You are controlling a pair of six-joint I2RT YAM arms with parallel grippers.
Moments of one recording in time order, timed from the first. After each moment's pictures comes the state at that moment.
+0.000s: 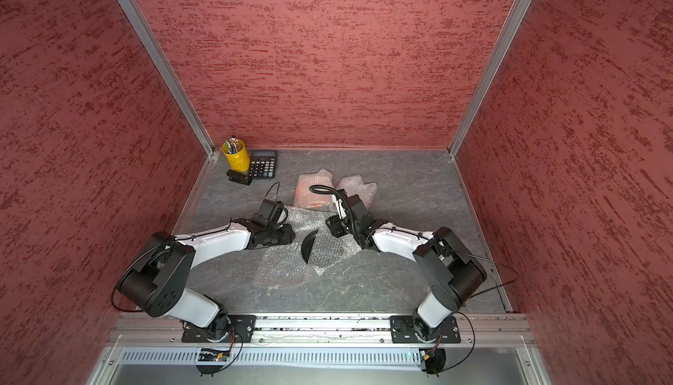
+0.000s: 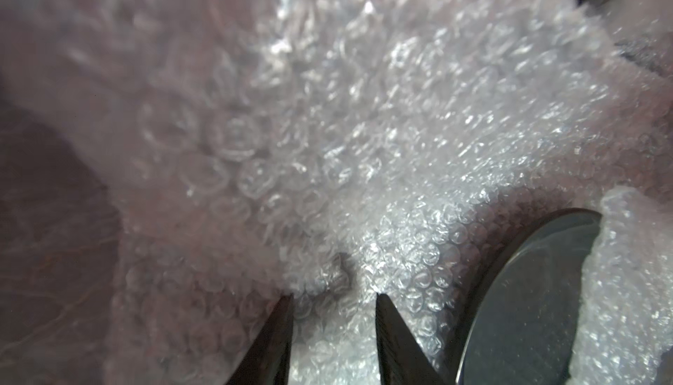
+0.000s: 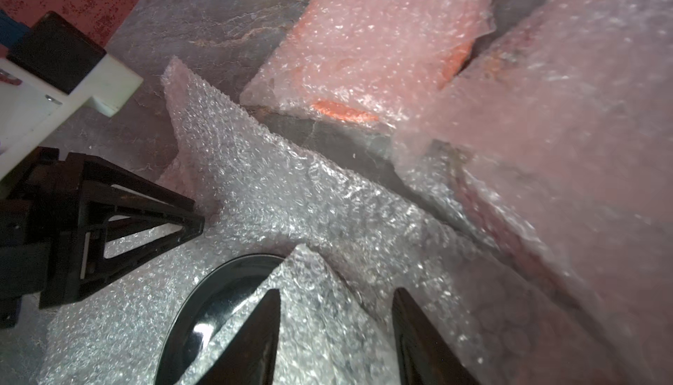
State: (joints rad) left arm -0.47 1.53 0.71 -0.26 0.09 -0.53; right arm 0.66 1.64 0.83 0.12 -0.15 0.32
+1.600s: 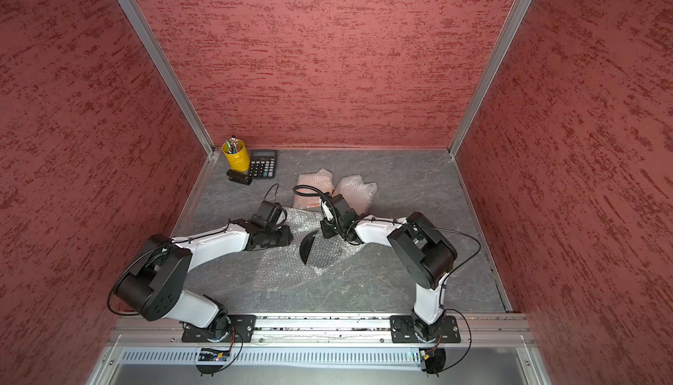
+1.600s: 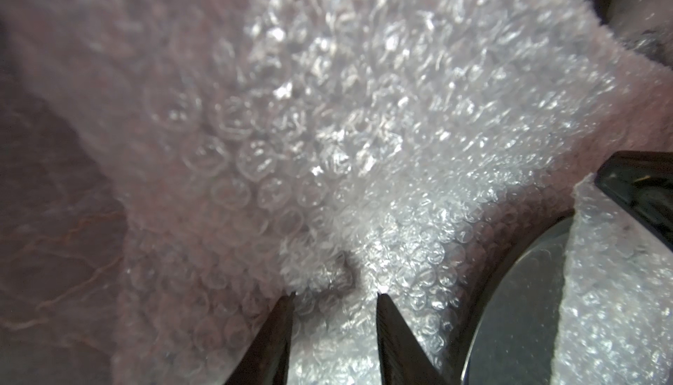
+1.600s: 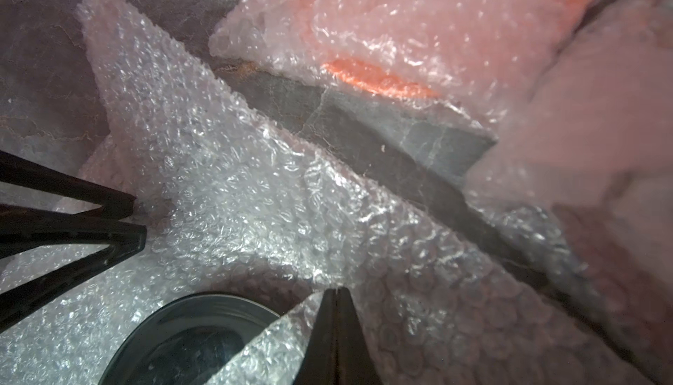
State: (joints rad) left arm -0.48 1.51 0.70 -0.29 0.07 -0.54; right arm 0.71 1.83 0.98 0.04 -0.13 0.27
